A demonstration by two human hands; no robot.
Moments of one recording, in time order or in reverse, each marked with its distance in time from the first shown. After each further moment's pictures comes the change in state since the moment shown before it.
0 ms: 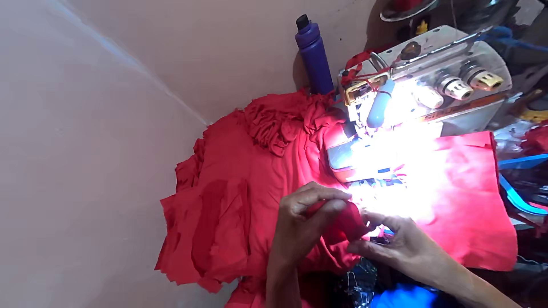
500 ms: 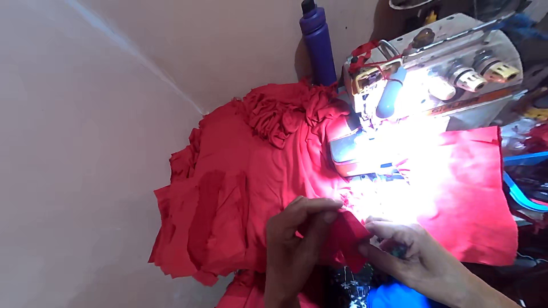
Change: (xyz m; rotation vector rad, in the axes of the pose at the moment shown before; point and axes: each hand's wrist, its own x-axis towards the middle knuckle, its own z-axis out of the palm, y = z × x) left_hand -0.030 0.014 0.001 0.059 0.153 0.082; right_hand -0.015 -0.011 0.001 0.000 -0.090 -0.009
